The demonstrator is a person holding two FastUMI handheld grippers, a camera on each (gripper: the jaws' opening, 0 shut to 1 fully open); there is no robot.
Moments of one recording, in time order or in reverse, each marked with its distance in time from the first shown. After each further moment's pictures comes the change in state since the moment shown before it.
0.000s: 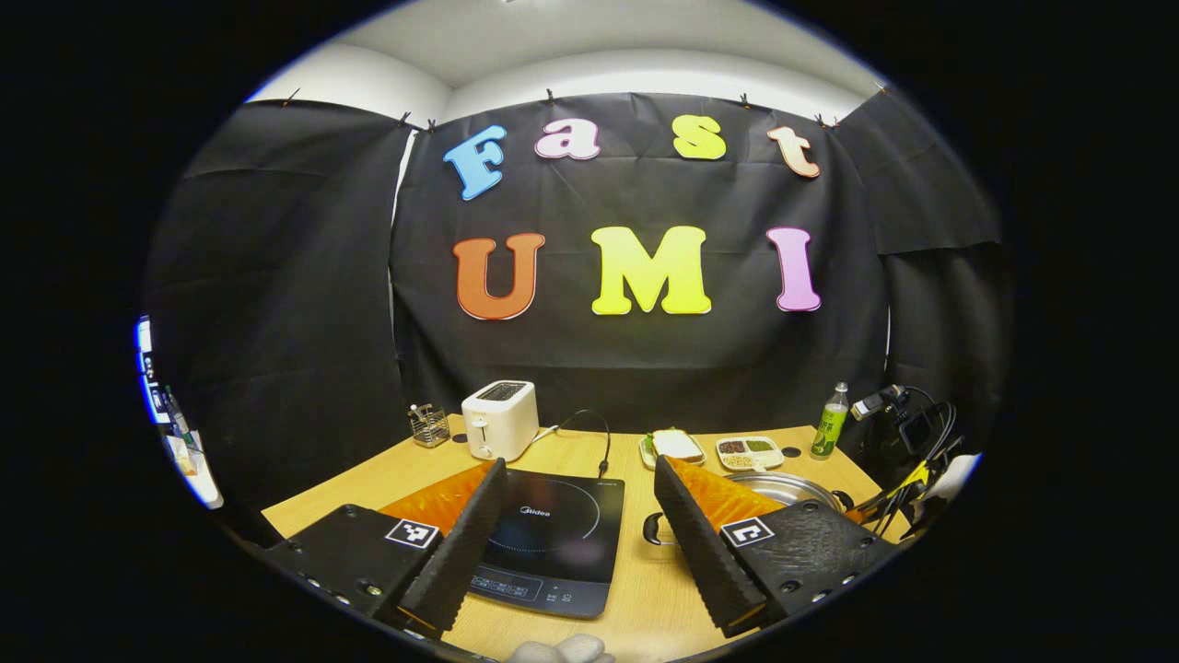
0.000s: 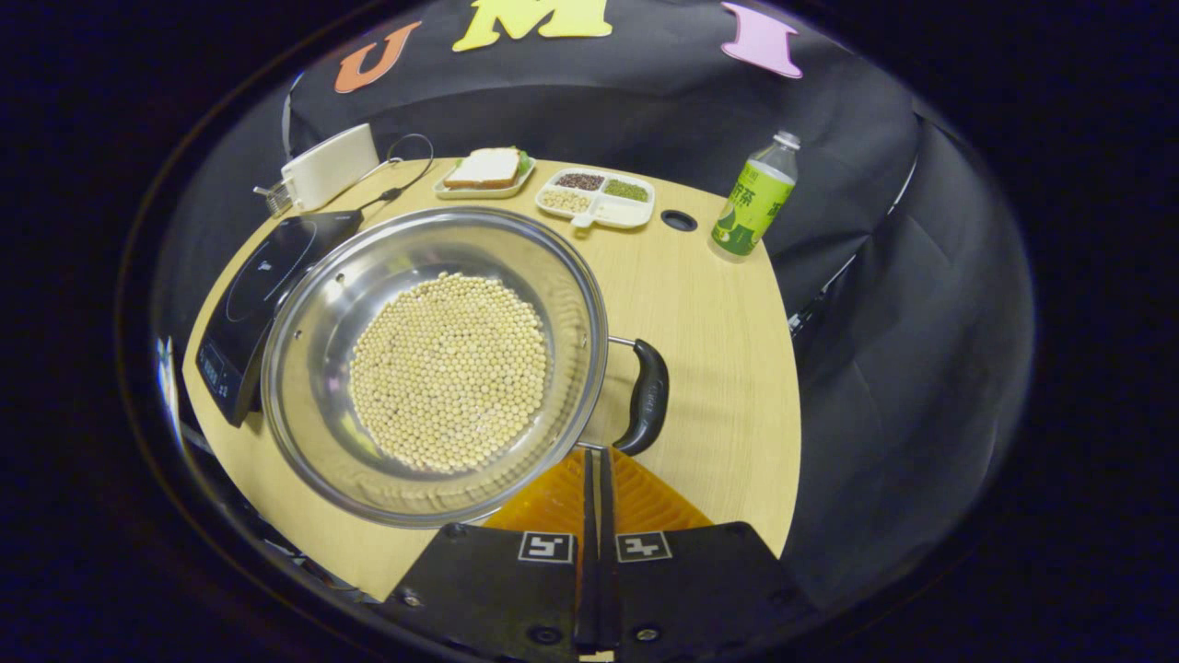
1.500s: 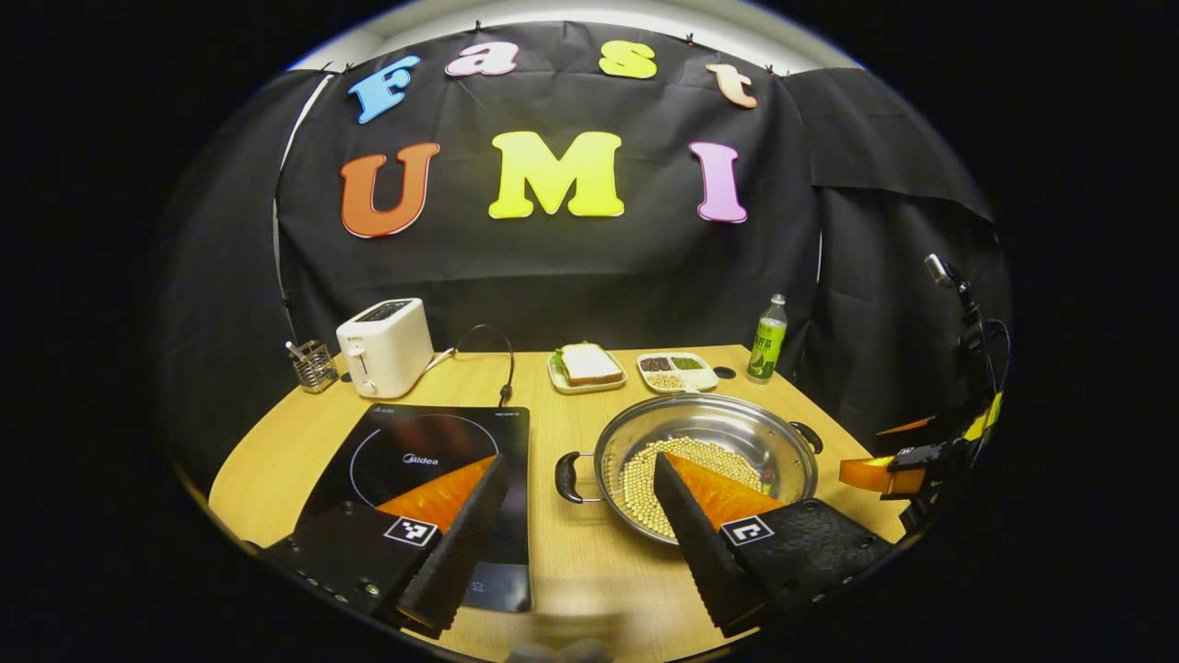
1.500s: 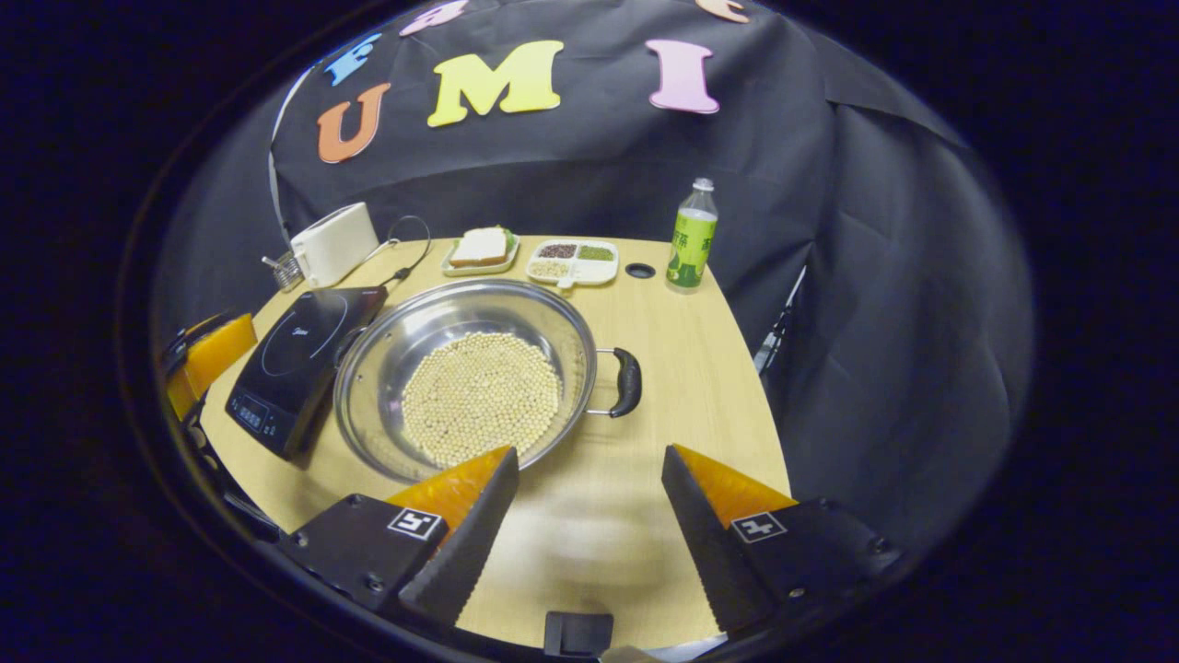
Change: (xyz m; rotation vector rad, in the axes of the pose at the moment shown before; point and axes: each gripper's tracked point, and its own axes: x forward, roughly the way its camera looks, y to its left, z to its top) left arm 0.072 -0.083 -0.110 0.042 0.279 -0.286; right arm -0.064 0.007 -0.012 0.165 -0.231 -0.013
